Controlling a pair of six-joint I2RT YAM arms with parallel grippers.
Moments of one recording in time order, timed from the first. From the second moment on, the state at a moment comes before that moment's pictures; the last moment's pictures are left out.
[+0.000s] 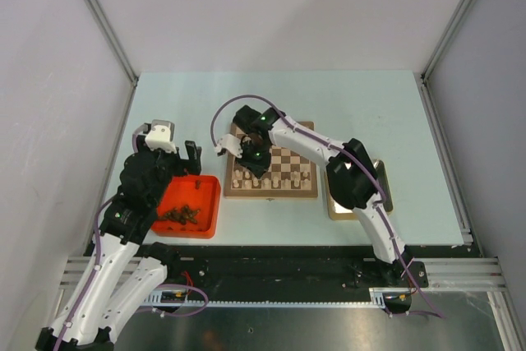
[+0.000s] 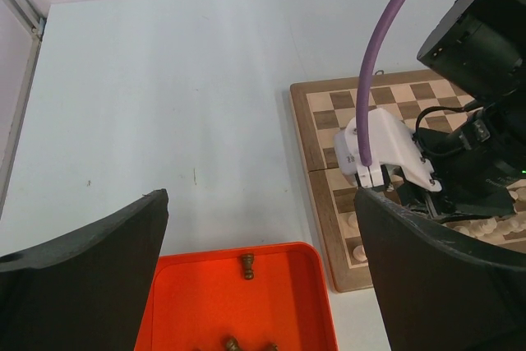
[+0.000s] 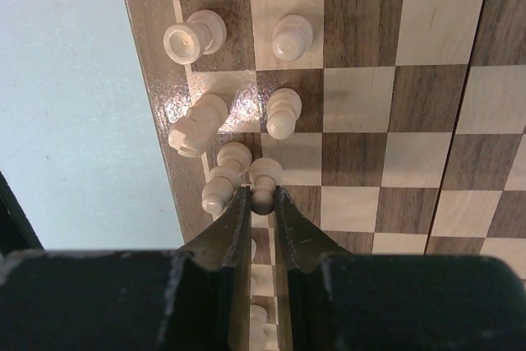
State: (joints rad) left arm -0.33 0.59 0.73 -0.35 -0.17 -0.05; right arm 0.85 2.28 2.05 -1.07 -0.31 -0.61
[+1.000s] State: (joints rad) left arm -0.33 0.59 0.73 -0.35 -0.17 -0.05; right arm 0.85 2.33 2.10 -1.07 -0.27 -0.60
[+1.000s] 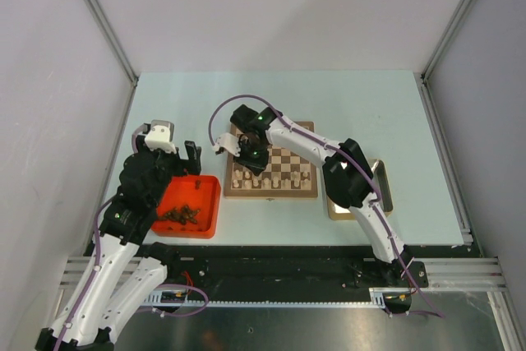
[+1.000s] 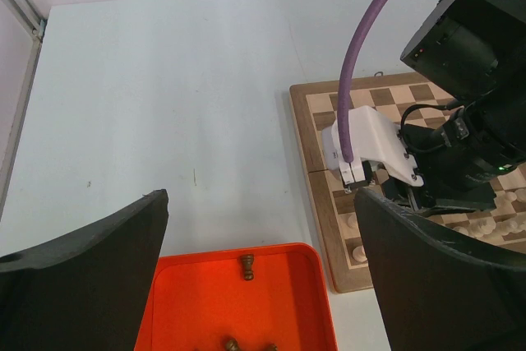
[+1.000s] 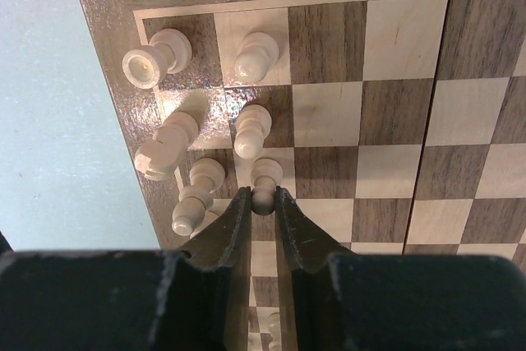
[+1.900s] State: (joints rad) left arm -0.33 0.59 0.73 -0.35 -0.17 -0.05; right arm 0.85 2.33 2.14 -1.08 -0.25 -0.59
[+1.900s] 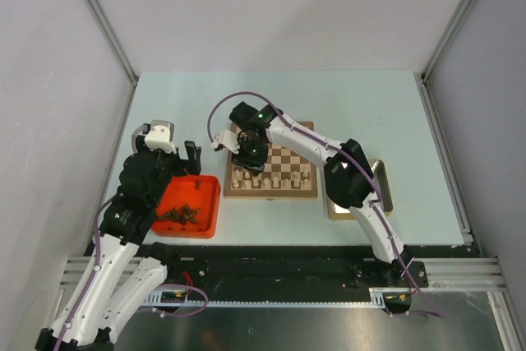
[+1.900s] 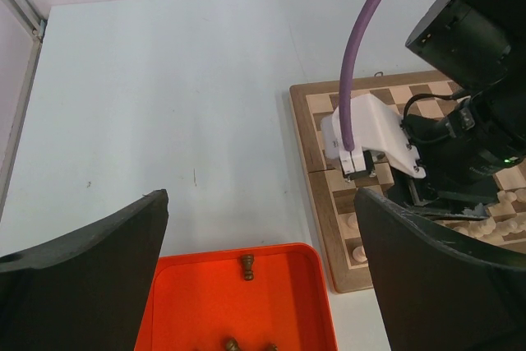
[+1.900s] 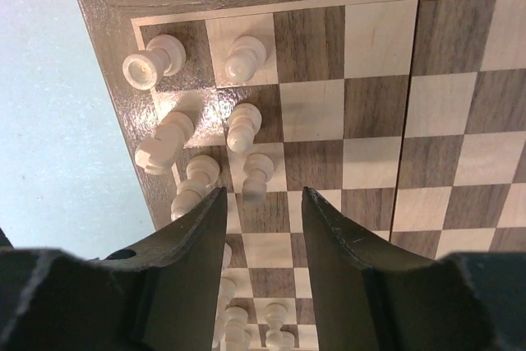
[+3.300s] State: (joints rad) left arm -0.33 0.56 0.71 -0.32 -0.17 -0.05; right arm 0.65 1.69 1.68 -1.02 -0.48 -0.64
